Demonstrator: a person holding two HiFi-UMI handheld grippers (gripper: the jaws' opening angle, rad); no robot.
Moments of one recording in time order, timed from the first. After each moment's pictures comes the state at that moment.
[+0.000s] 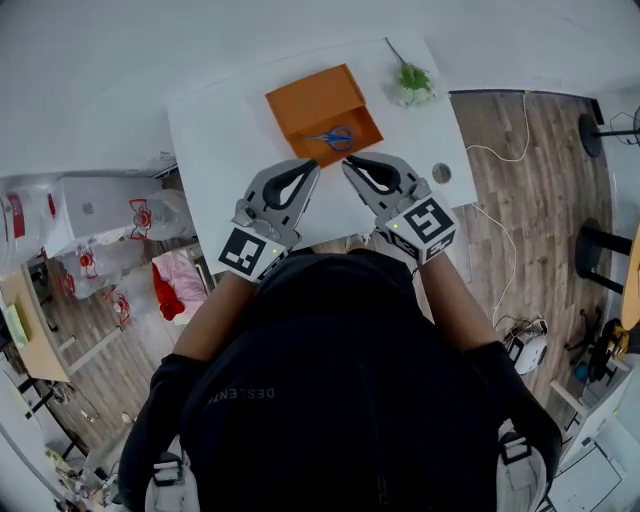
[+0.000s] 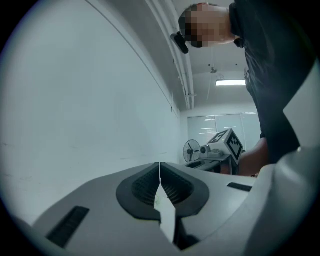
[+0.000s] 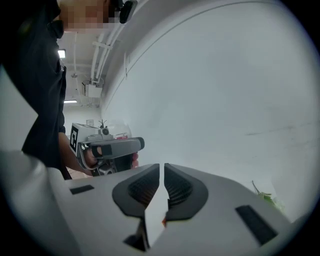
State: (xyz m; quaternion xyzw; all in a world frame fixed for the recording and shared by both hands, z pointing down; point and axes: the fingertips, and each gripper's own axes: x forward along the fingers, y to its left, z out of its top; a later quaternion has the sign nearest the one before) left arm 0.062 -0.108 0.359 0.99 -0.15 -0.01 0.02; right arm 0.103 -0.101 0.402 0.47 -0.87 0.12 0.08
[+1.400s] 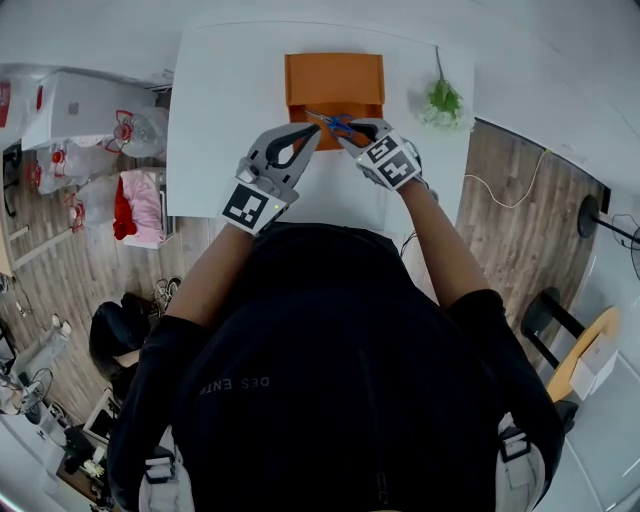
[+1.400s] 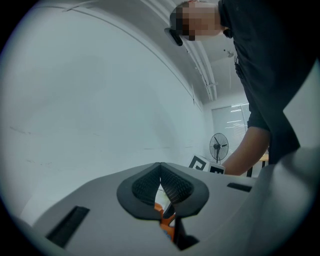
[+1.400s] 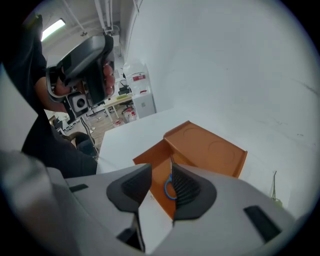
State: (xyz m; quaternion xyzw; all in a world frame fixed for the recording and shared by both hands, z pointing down) left arm 0.091 -0.169 0.433 0.95 -0.30 0.01 0.03; right arm 0.145 -0.181 0.618 0.25 -0.87 0.18 0.38
